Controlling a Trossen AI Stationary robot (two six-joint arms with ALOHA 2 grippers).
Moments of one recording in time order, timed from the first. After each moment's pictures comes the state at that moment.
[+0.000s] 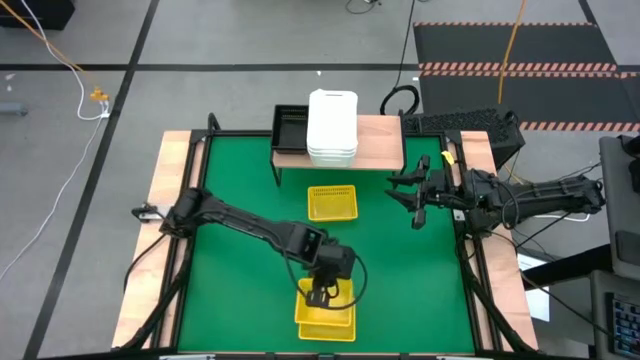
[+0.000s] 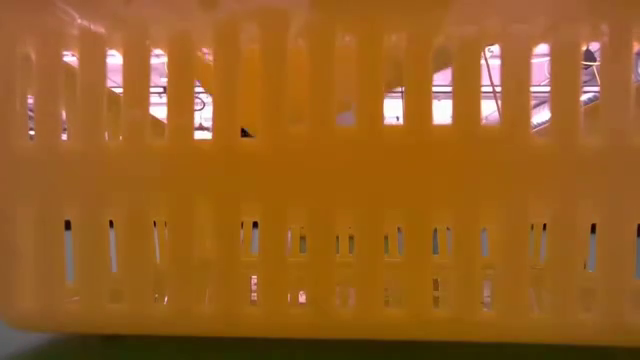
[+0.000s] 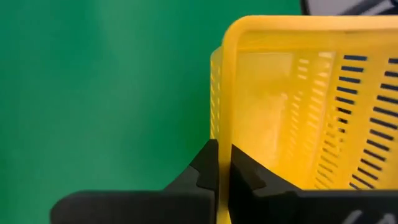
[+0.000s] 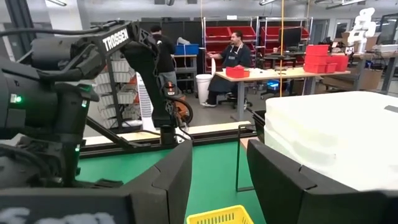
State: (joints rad) left arm -0.30 2.09 1.89 -0.90 0.19 -0.19; right arm 0.06 0.65 0.50 0.19 0.24 0.04
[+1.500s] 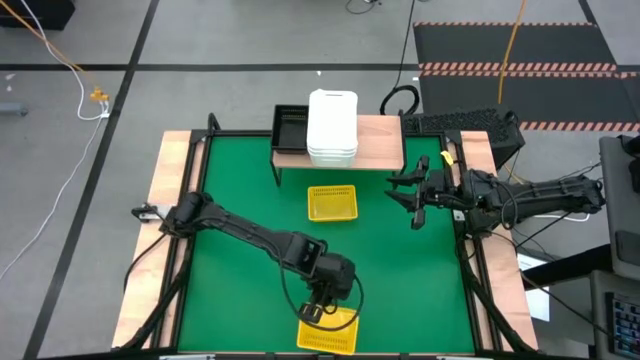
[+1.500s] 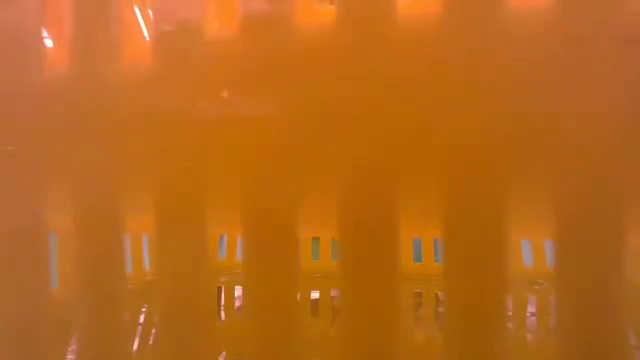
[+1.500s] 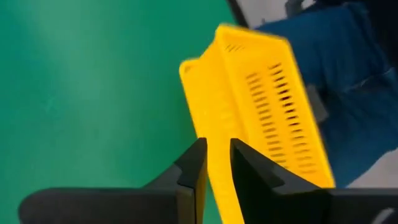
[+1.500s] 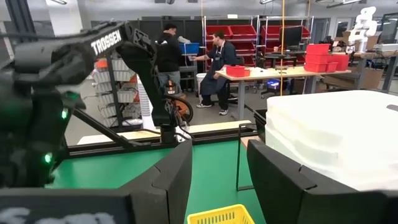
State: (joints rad) left arm -0.34 2.10 1.89 -0.81 0.29 -0.03; right arm 0.06 0.66 0.50 0.20 0.24 0.04
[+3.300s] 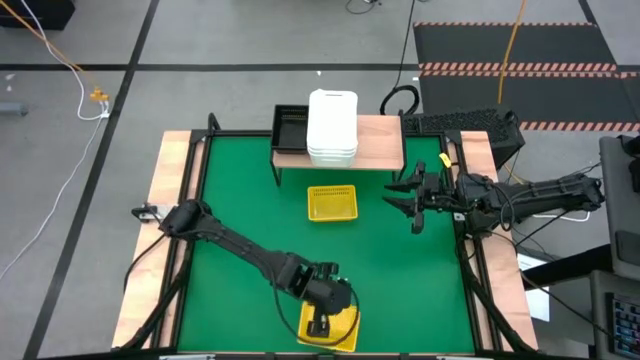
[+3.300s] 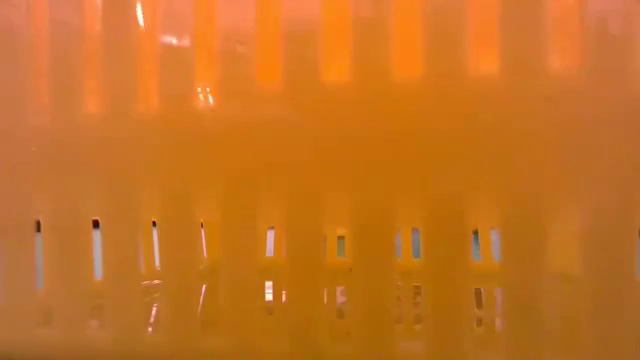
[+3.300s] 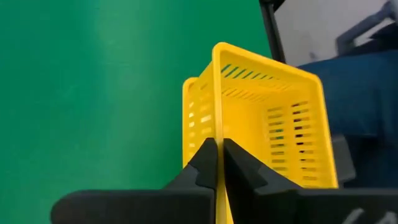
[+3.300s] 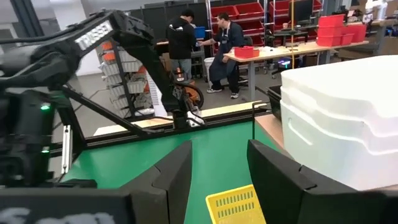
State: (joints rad) left arm -0.45 2.11 1.84 -0.68 0.01 -0.32; right arm 0.09 0.68 0.50 0.14 0.23 0.14
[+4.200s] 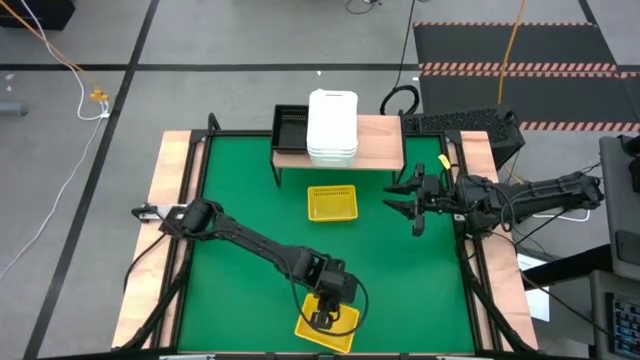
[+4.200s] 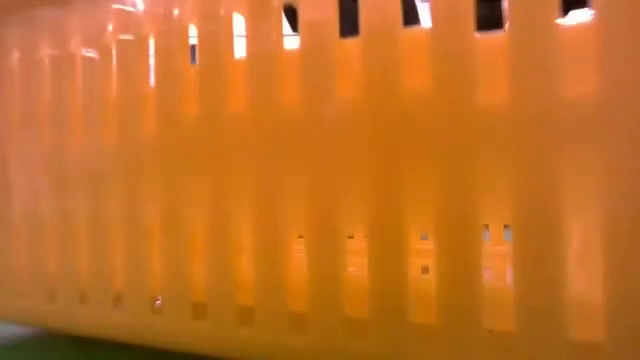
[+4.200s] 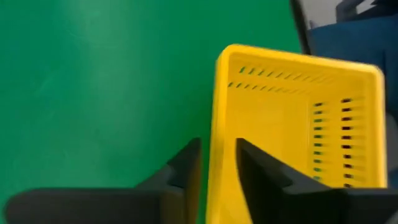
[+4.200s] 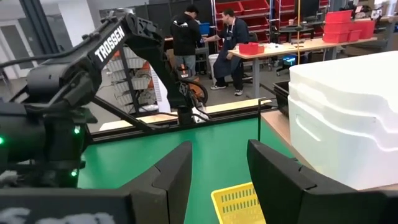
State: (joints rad) left arm -0.38 2.19 1.84 -0.67 0.15 -0.20; right arm 0.11 0.68 0.50 0.13 0.23 0.15
